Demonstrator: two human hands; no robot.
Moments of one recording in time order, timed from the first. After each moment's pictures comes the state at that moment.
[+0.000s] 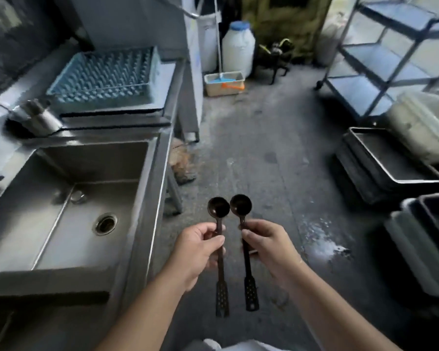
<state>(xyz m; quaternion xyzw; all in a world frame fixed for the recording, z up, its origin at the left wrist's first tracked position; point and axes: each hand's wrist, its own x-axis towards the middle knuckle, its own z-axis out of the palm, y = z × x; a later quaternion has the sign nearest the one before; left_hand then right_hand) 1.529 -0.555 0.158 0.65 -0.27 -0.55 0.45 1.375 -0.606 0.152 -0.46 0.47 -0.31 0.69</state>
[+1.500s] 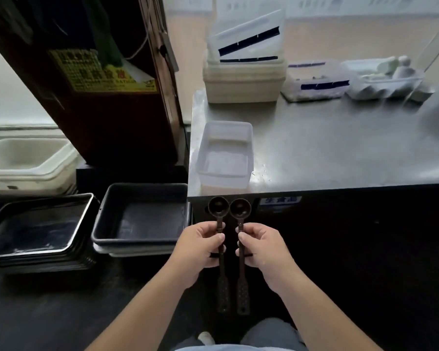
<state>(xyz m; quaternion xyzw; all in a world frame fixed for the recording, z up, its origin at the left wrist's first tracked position) 0.645 -0.702 0.145 0.25 -0.63 -0.73 -0.10 0.606 -0.548 0.145 0.09 0.69 -0.66 0.27</state>
